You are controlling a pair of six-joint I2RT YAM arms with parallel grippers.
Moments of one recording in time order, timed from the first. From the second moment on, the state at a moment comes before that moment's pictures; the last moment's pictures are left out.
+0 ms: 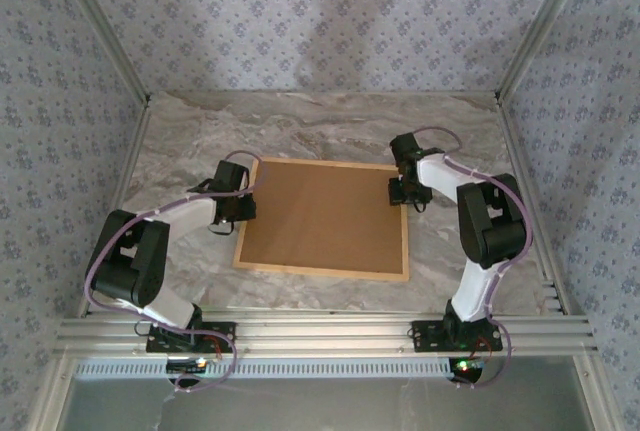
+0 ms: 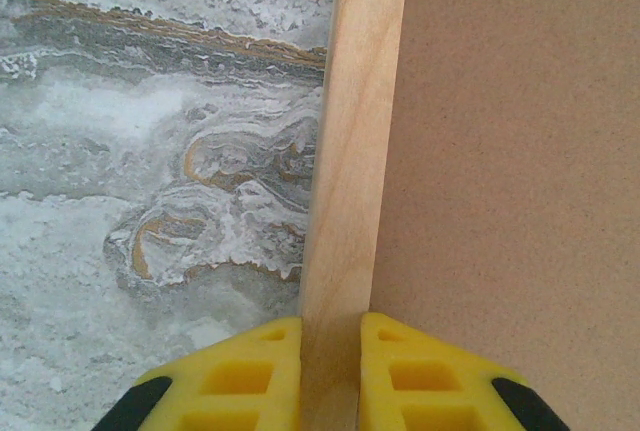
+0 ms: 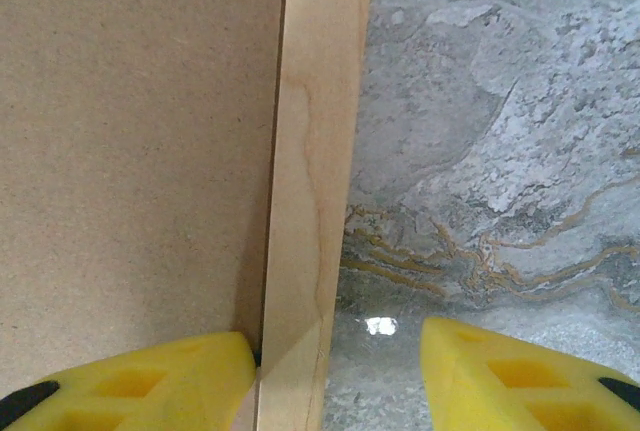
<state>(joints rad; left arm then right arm) -0.34 1.55 0.76 -0.29 -0.02 -0.38 0.29 1.82 1.16 -0.69 0.14 0.23</state>
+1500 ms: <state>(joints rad) -0.34 1.55 0.76 -0.29 -0.02 -0.38 0.30 1.49 0.85 -0.85 -0.05 0.28</state>
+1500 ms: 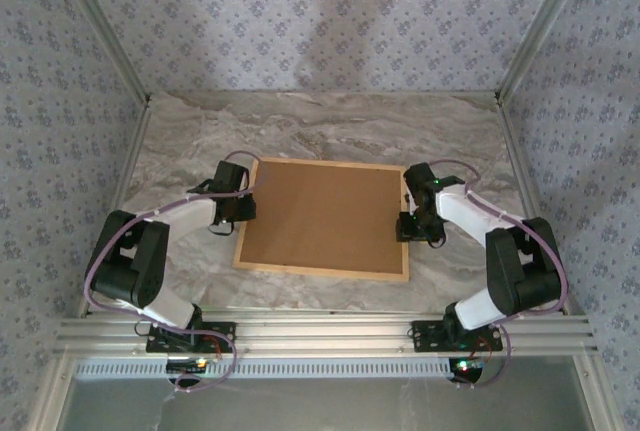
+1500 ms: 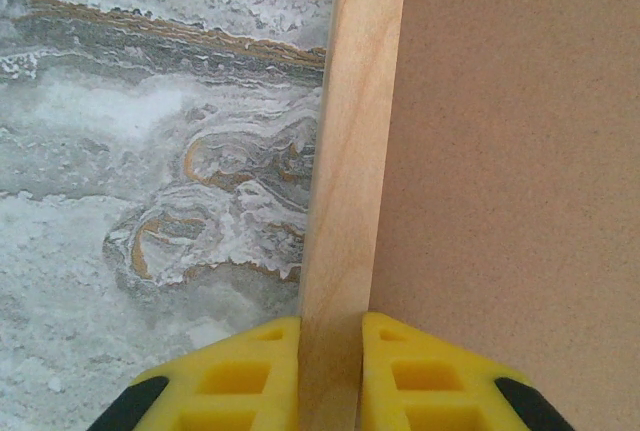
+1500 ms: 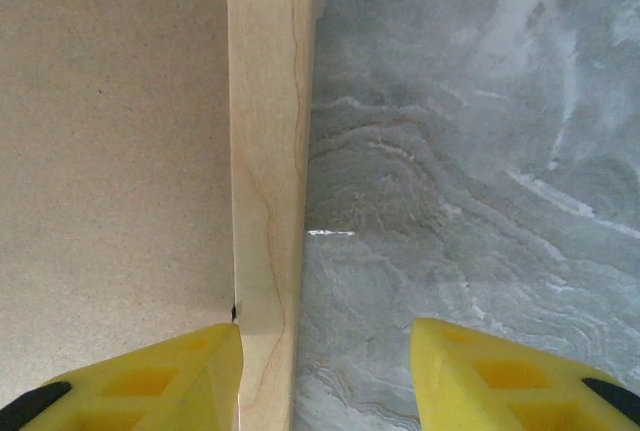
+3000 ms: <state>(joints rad) -0.34 1.55 0.76 -0.28 -0.02 -0.38 0.25 1.51 0.84 -0.80 -0.09 0.28</state>
